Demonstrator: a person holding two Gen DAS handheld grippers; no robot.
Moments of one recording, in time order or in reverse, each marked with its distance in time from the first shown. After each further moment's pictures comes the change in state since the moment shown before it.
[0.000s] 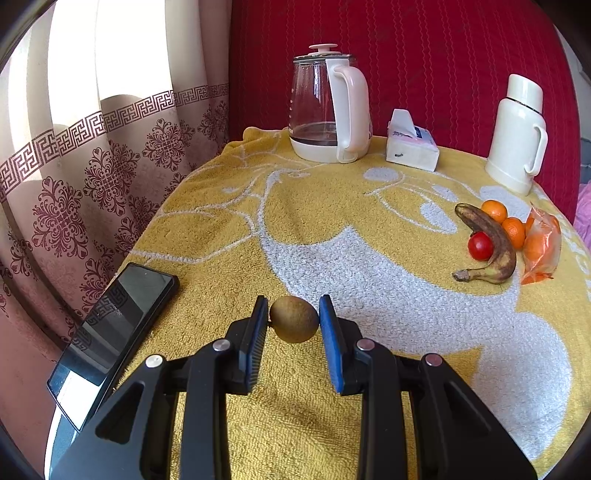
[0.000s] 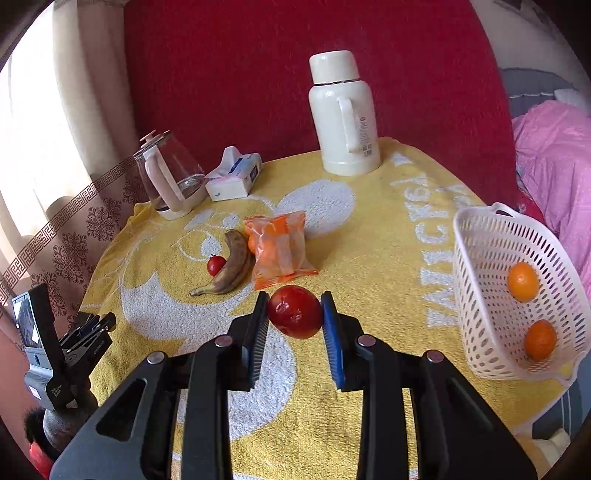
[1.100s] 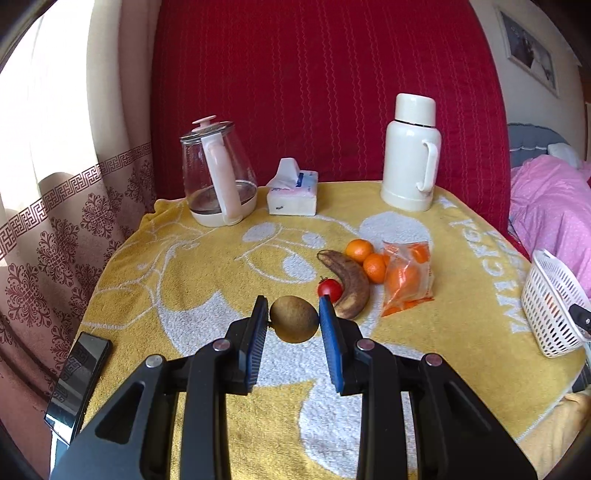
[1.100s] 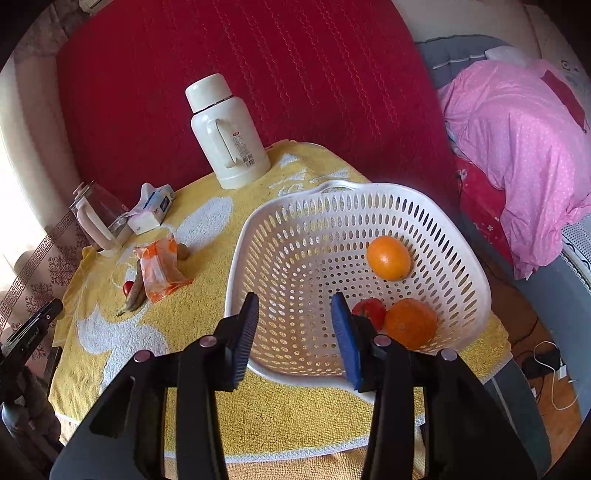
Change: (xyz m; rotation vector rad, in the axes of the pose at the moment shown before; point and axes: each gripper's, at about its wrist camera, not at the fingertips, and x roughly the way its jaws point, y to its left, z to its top) left arm -0.084 -0.110 0.036 0.177 -0.129 -0.238; right arm -0.038 -0.135 -0.015 0.187 -0.030 -0.120
